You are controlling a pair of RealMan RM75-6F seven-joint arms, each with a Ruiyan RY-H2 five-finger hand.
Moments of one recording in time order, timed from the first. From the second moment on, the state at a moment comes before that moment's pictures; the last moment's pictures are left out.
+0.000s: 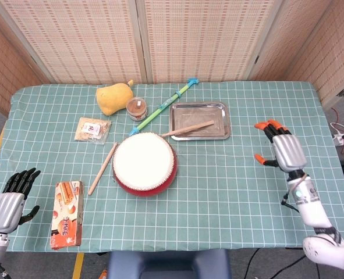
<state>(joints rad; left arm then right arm) -0.15 -1.16 -0.04 -1.55 1.52 1.41 -0.04 0.48 -1.20 0.16 -1.52 -1.28 1.24 0.05</state>
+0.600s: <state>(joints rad) -0.14 -1.16 -0.06 -1.57 1.51 1.48 0.02 0.17 -1.09 -0.02 -1.73 -1.48 1.51 0.09</state>
